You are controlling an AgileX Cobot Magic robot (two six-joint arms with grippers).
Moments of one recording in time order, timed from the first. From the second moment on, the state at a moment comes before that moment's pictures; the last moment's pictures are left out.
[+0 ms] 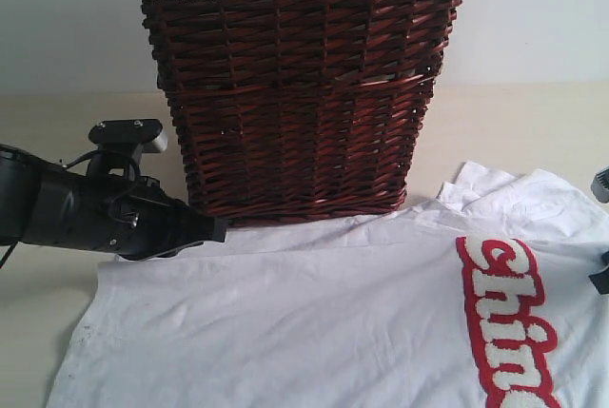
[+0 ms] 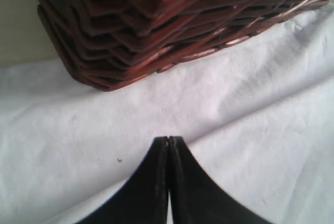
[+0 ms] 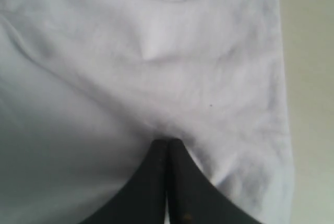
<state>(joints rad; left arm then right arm) -0.48 1.74 -0.75 -1.74 0.17 1.49 -0.32 1.82 -0.66 1.15 0.22 -1.83</state>
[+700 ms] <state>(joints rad) -0.48 1.71 -0.83 -1.74 0.15 1.72 -0.32 1.78 -0.66 1.13 0.39 -1.88</state>
